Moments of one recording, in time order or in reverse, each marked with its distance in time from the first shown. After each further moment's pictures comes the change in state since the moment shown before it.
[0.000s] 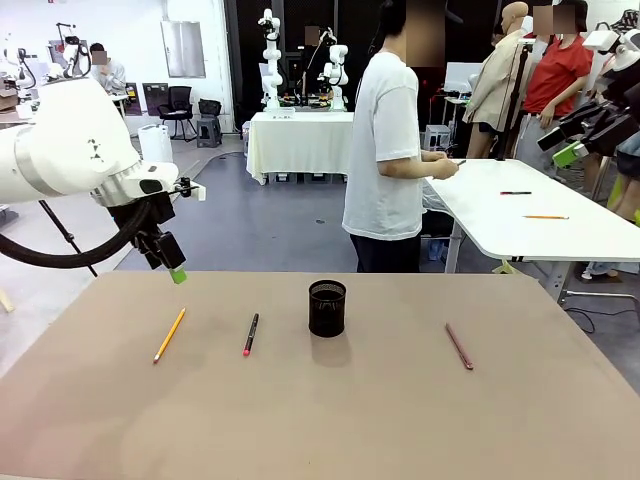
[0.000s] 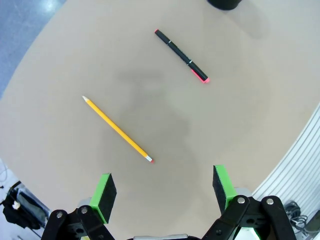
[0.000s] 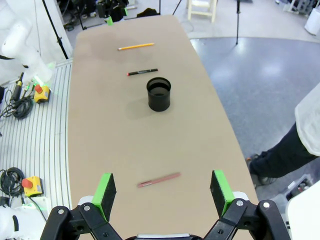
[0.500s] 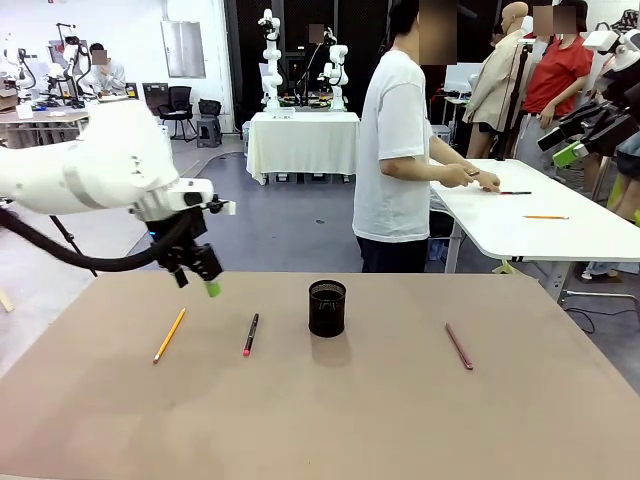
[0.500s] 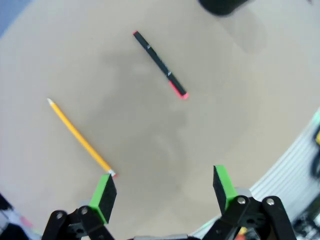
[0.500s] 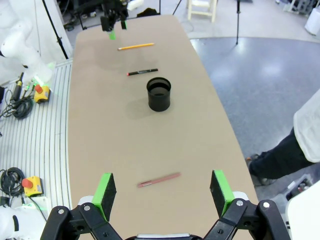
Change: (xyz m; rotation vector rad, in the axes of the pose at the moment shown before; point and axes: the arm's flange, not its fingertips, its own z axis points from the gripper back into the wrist) left arm 0.041 -0.035 -0.049 -0.056 0.066 0.210; right arm 0.000 0.000 0.000 0.000 0.000 0.000
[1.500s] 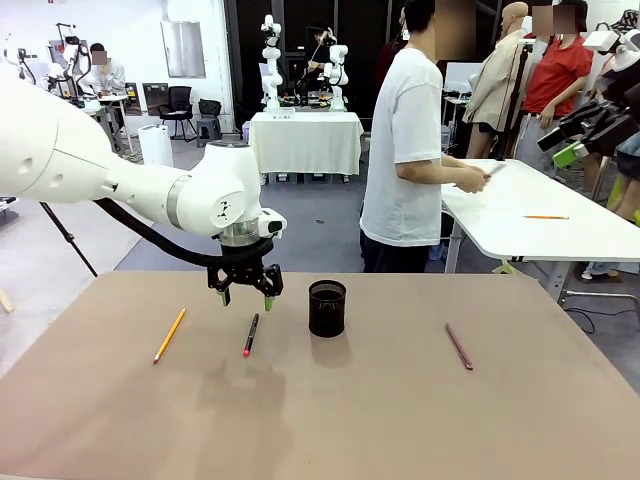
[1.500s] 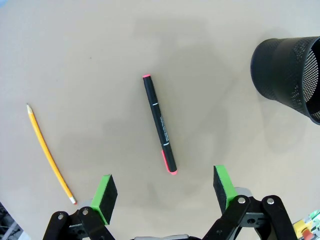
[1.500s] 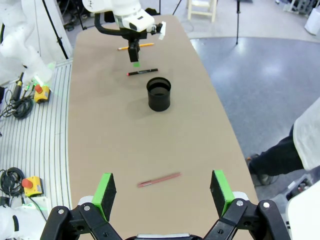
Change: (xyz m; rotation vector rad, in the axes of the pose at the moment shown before) left arm 0.084 -0.048 -0.090 0.196 0.060 0.353; right arm 0.000 0.000 0.000 0.000 0.000 0.000
